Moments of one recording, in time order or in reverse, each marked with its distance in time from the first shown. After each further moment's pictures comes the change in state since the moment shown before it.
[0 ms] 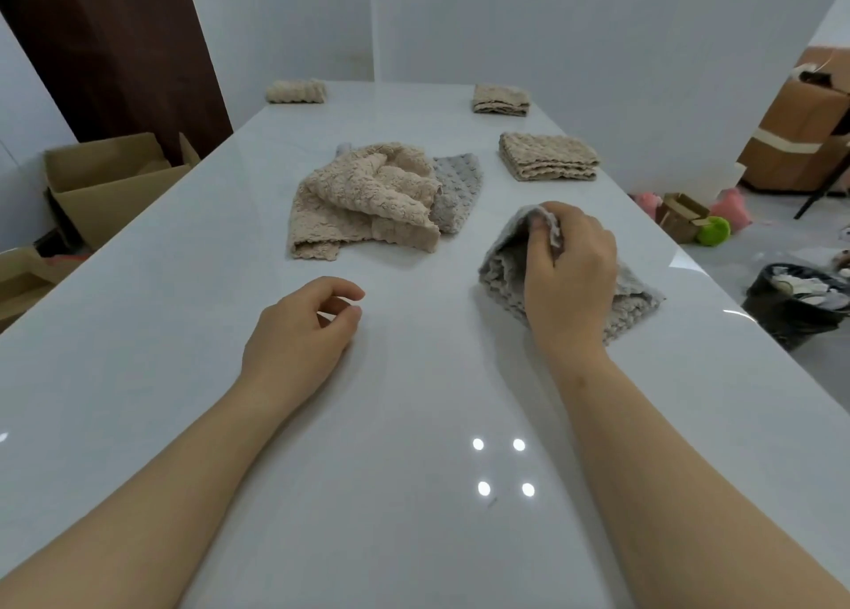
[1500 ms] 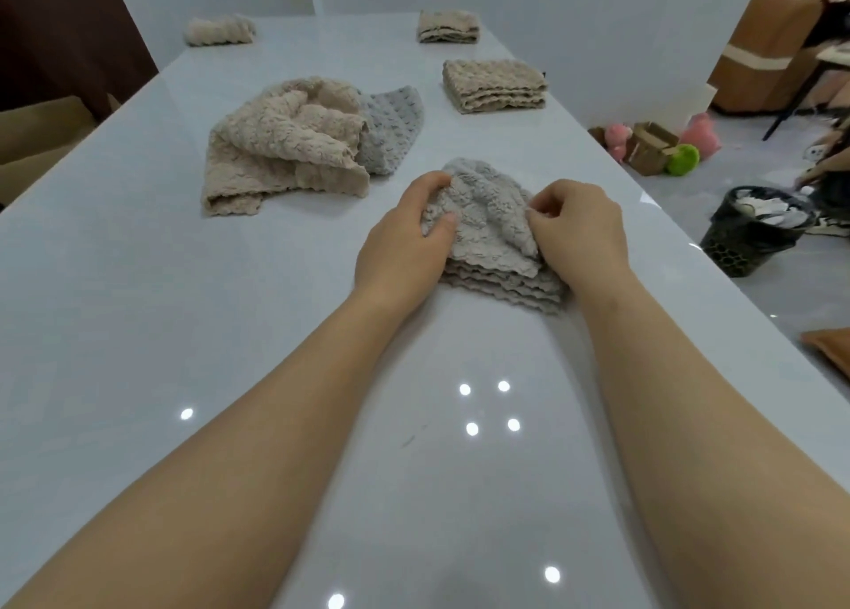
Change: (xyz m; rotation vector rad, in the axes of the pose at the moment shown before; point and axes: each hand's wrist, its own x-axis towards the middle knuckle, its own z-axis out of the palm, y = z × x) left_hand 0.013 0.087 0.115 -0.112 -0.163 0.187; right_hand 0.020 0.076 -0.045 -0.169 -0.421 0.345
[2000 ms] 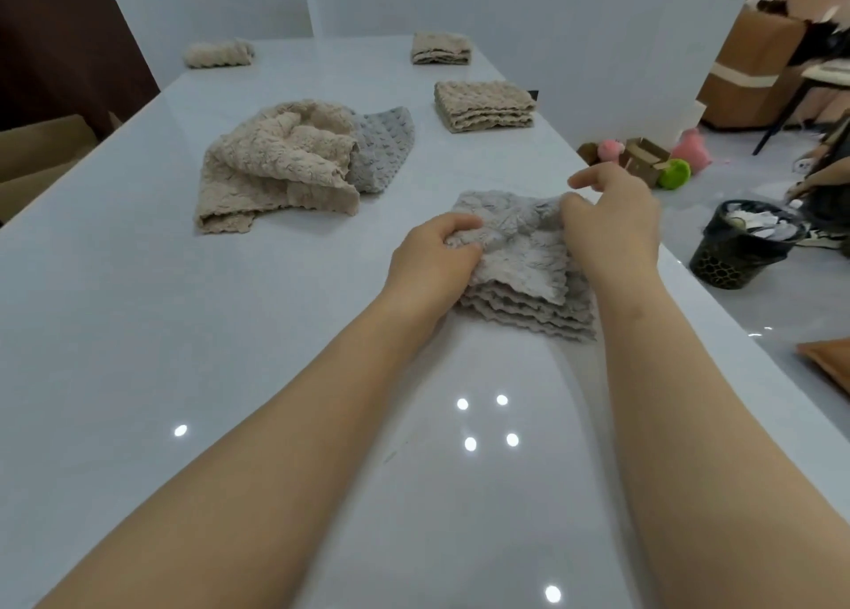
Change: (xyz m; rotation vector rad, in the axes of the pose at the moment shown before) left_hand 0.002 0.022 0.024 -0.296 -0.121 -0.204; right_hand 0.007 0.002 -0.031 0.056 0.198 0.078
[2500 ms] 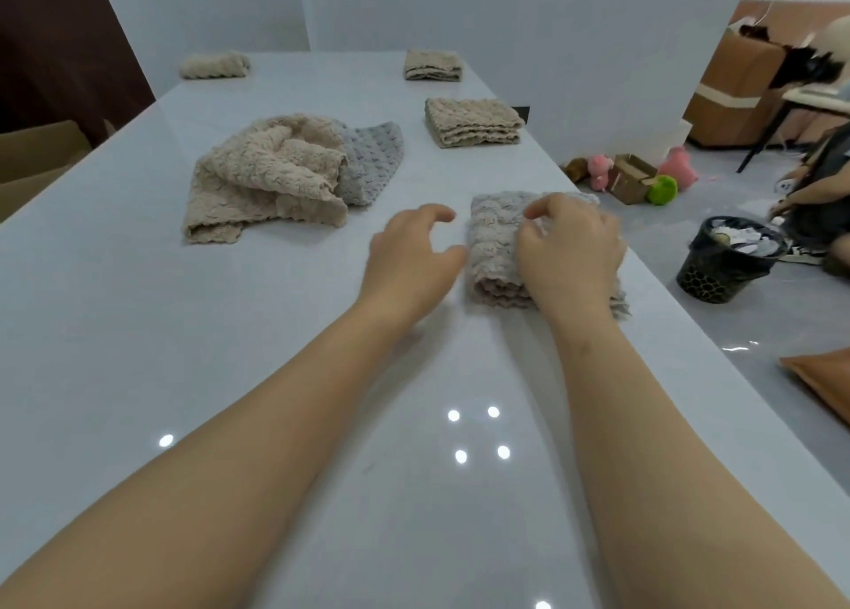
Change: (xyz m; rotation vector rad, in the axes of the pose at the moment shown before) left_hand 0.004 0.015 -0.006 0.365 0.096 0.138; right_hand -0.020 -0.008 0.006 -0.185 -0.009 -0.125
